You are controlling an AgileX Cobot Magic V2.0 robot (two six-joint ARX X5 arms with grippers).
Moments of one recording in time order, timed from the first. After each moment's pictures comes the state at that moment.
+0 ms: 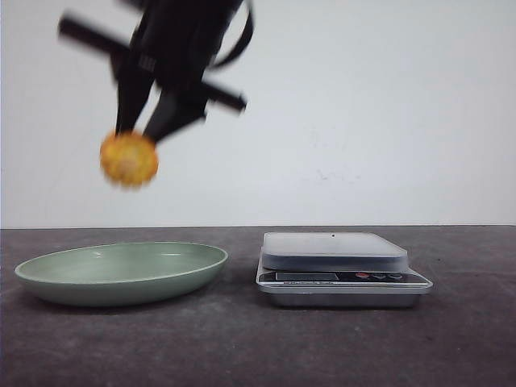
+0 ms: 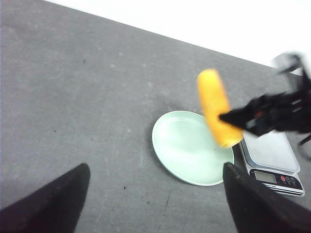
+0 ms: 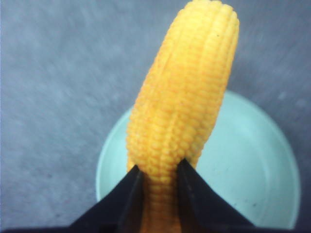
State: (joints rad) left arm -0.38 0.26 1.15 -1.29 -0.21 -0.41; right arm 0.90 1.92 1.56 -0.40 0.00 0.38
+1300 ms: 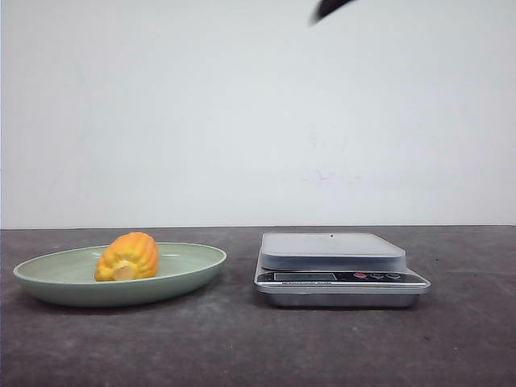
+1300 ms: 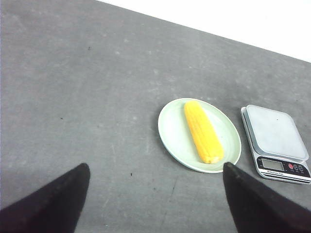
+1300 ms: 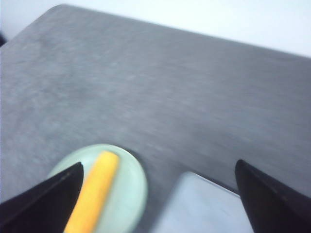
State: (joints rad) left arm -0.38 0.26 1.15 -1.34 -0.21 -0.41; right arm 0.62 1.40 1.59 -0.72 0.01 0.21
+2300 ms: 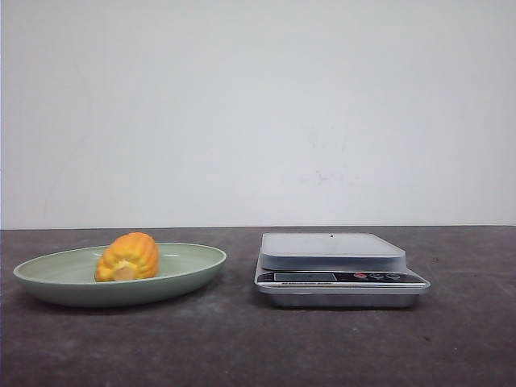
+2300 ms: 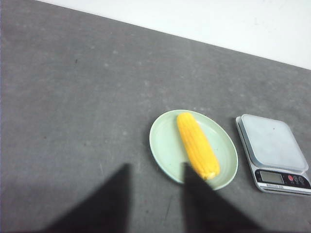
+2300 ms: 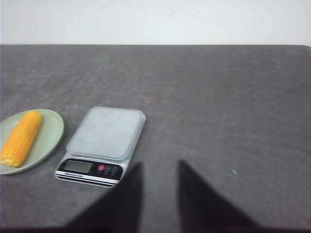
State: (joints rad) left arm -0.38 0.26 1.03 -1.15 -0.20 -0.37; right arm 0.54 0.30 1.05 -1.12 0.26 0.27
